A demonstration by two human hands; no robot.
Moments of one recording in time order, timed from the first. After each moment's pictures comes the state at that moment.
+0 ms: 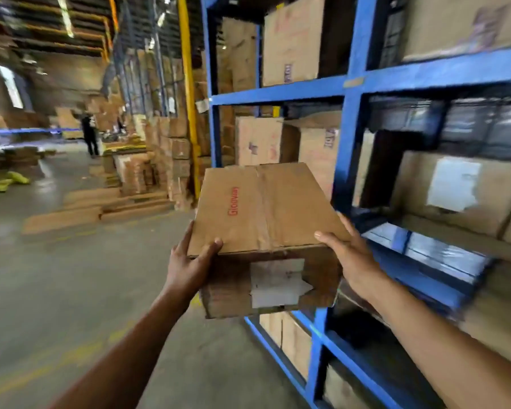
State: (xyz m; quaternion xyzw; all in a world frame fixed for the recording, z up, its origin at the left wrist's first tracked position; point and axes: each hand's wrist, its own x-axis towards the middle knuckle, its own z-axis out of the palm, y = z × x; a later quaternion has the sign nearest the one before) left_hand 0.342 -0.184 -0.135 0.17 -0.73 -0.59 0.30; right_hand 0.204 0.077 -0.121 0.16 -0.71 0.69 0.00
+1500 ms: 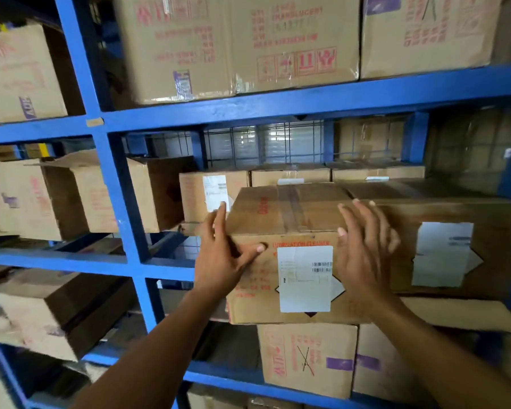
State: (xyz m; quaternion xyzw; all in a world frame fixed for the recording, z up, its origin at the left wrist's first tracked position) left_hand 0.272 0.195 -0.089 -0.26 -0.84 -0.43 0.21; right_hand 0.365 0.431 -0.112 -0.12 -0.80 0.09 0.58
